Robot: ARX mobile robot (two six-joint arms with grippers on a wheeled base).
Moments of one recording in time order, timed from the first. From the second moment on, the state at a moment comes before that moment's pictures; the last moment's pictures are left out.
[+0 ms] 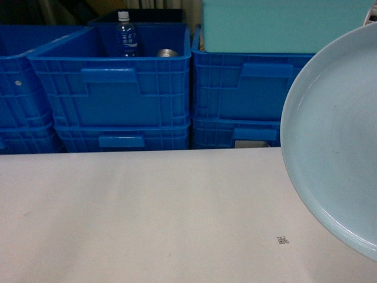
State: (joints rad) left arm 0.00 0.01 0.01 0.00 0.00 0.00; right arm 0.05 0.79 0.25 0.35 -0.08 0.12
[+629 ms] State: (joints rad) left arm 0.00 0.01 0.01 0.00 0.00 0.00; right arm 0.05 0.79 0.25 0.35 -0.08 0.12
